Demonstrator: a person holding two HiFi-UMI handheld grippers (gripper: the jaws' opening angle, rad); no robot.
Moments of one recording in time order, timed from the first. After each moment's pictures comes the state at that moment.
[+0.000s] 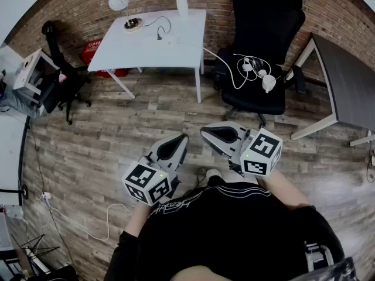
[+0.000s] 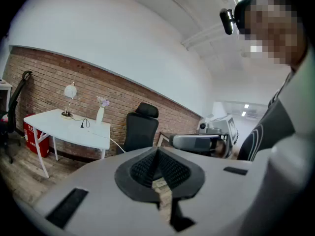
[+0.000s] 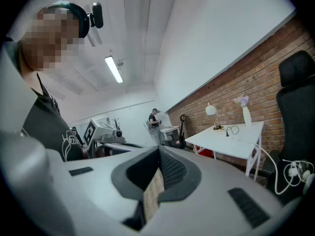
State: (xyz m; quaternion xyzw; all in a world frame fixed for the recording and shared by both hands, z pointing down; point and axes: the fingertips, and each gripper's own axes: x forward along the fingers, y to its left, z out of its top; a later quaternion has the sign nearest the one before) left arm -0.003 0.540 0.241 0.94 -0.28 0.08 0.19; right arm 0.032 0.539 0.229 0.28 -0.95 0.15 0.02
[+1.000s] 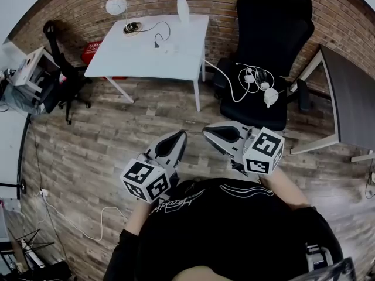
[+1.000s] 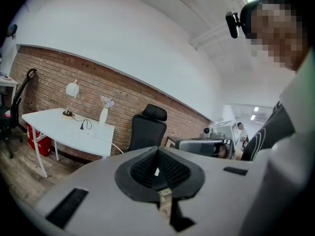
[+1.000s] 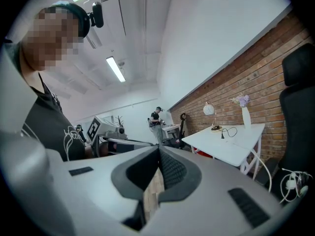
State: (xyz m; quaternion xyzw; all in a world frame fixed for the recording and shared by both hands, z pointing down) left arm 0.057 0.453 0.253 0.92 -0.32 0.06 0.20; right arm 0.102 0.460 0.249 0.25 -0.96 0.15 0.02
